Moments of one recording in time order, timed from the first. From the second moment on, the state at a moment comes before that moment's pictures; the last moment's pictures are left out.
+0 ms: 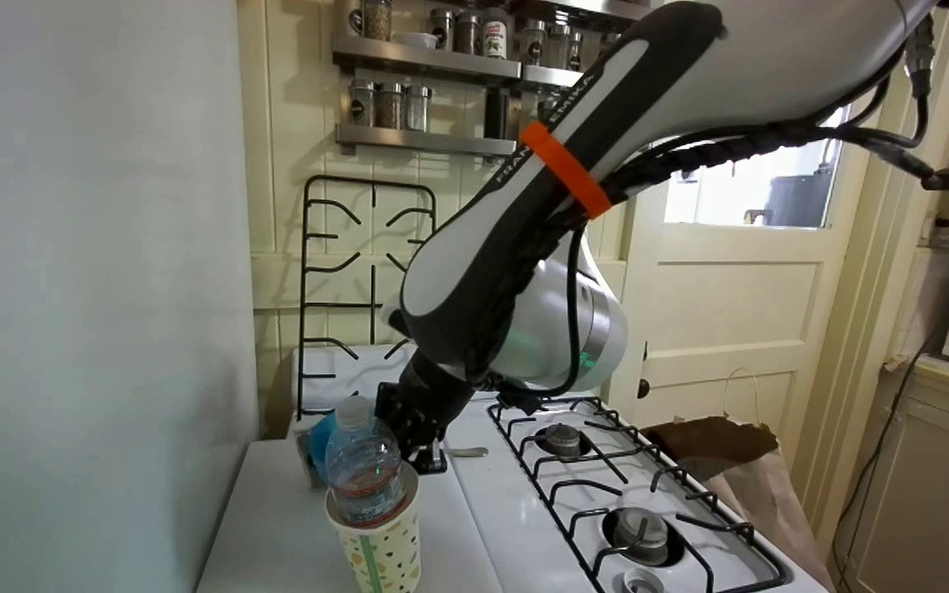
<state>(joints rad) -0.14 0.23 0.71 -2.43 0.53 3.08 -1.78</state>
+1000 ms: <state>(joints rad) -0.41 0.26 0.84 -2.47 0.63 2.92 -1.81</state>
